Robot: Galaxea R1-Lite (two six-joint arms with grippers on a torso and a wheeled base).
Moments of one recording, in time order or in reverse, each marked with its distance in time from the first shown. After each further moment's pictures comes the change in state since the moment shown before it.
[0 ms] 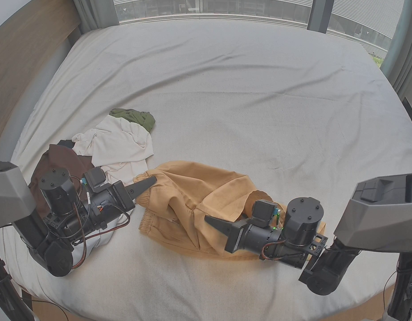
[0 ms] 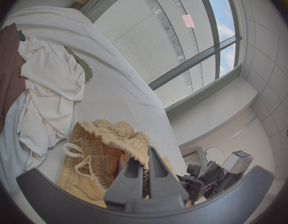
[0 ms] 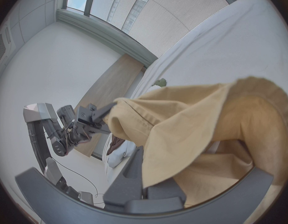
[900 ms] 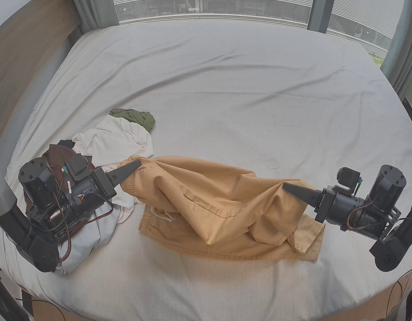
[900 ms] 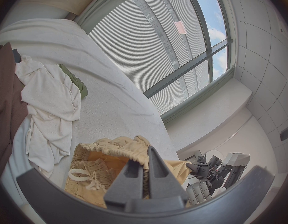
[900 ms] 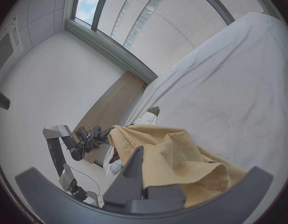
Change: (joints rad) left arm 0.065 -0.108 0.007 0.001 -0.042 -0.006; right arm -0.373 -0.360 0.275 -0.011 0.313 -0.017
